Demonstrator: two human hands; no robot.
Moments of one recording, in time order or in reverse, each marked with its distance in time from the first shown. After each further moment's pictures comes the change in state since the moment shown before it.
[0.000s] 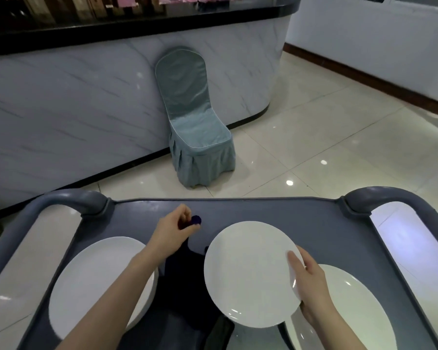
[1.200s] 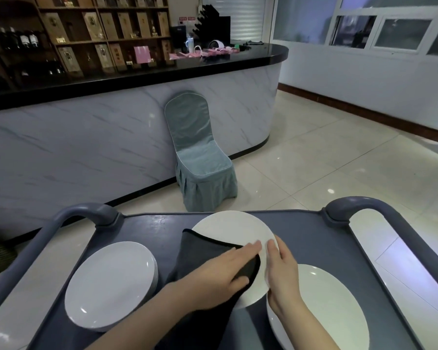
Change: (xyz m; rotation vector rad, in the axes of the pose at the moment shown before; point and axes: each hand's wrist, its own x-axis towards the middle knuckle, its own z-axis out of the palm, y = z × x) left_hand -0.125 0.112 0.052 0.279 -0.438 0.571; right_hand -0.051 -0.032 0.017 0.255 -0.037 -0.190
